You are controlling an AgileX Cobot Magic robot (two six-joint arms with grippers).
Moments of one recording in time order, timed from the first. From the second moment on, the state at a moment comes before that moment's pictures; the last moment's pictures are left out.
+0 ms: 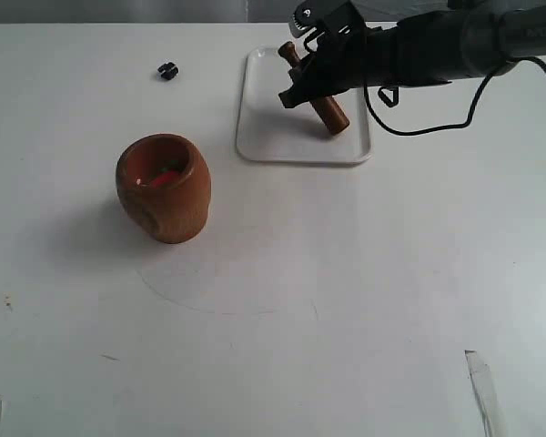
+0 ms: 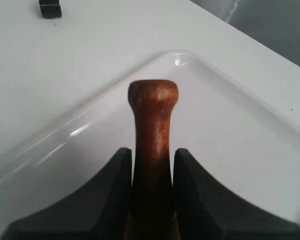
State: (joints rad) left arm 0.02 0.00 0.00 0.07 0.44 0.35; right arm 0.50 2.22 -1.45 1.74 0.22 -2.05
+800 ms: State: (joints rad) left arm 0.02 0.00 0.00 0.07 0.44 0.35; right arm 0.50 2.07 -1.43 1.74 0.09 -2.02
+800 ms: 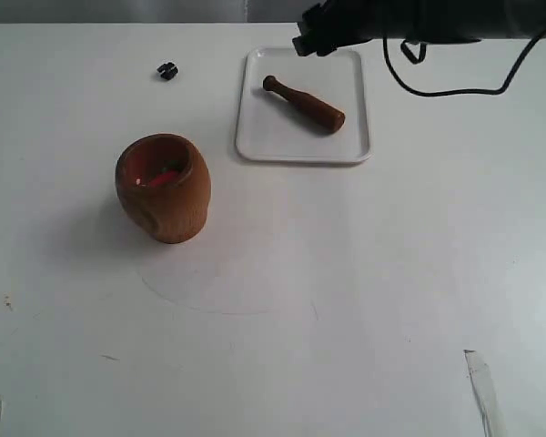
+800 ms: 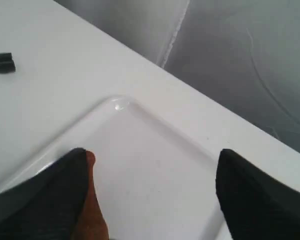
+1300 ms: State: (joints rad) left arm 0.02 0.00 0.00 0.07 0.44 0.35; right arm 0.47 1.70 -1.28 1.72 0.09 -2.03
